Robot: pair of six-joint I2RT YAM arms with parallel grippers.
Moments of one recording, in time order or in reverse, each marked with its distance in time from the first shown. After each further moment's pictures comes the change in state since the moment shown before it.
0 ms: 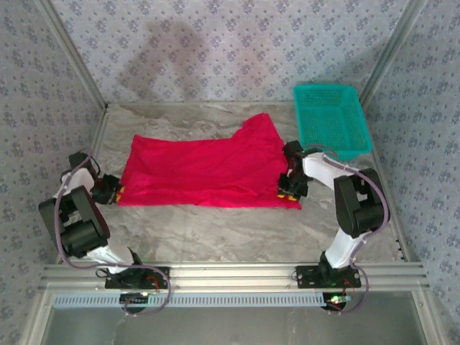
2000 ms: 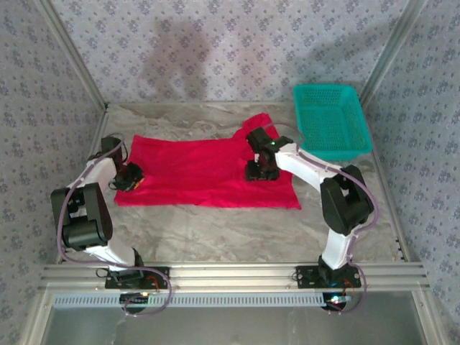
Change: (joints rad) left arm -0.286 0.051 0.069 0.042 -0.098 0.014; right arm 0.238 0.098 0.276 0.033 0.098 -0.074
